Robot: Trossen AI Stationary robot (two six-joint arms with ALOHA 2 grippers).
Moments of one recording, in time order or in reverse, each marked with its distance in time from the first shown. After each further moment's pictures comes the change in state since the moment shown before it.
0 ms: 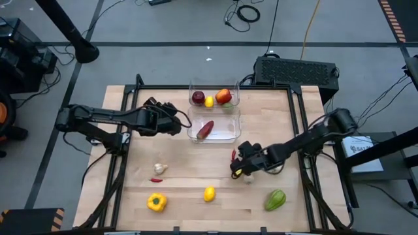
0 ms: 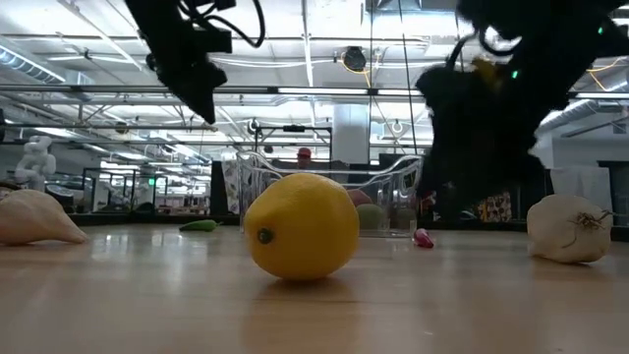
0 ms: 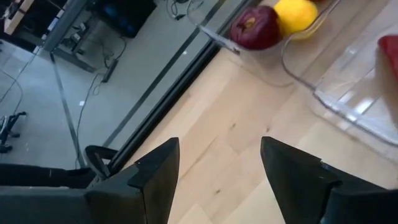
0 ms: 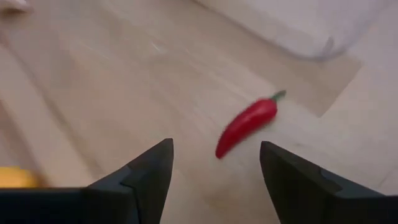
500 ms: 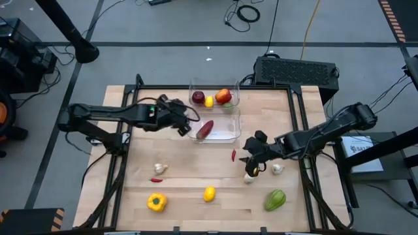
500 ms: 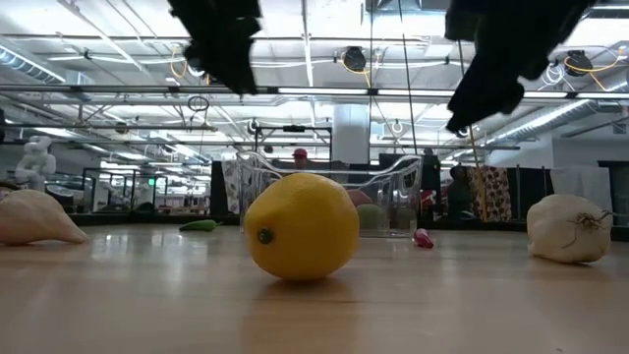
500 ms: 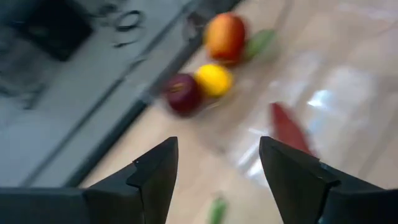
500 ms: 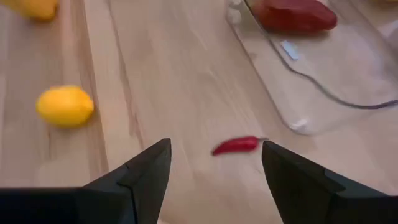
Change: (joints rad) left arm 0.012 0.026 0.151 0.164 0.192 0.137; right arm -0.021 -0.334 0.034 -0.204 -0.104 -0.569
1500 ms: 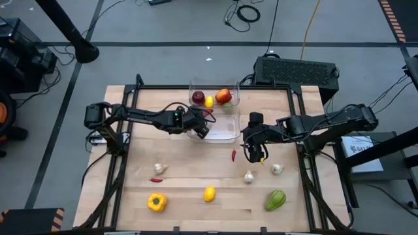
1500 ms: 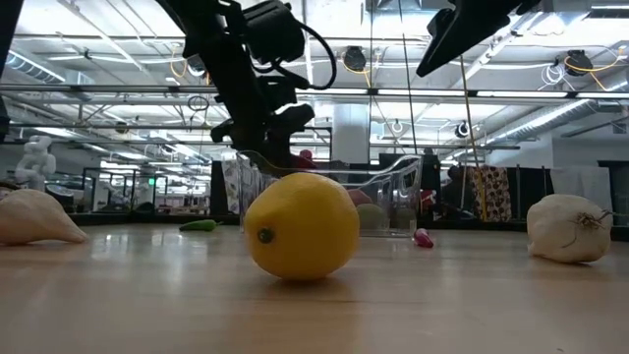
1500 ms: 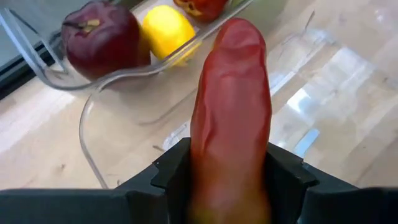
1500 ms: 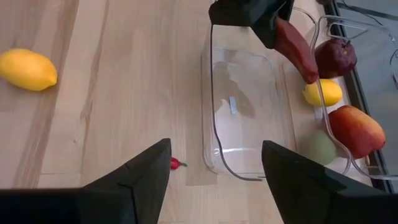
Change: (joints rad) left arm 0.080 0.341 -0.093 0.377 0.153 -0.231; right arm -0.163 -0.006 0.310 -0.319 -0.040 -0.594
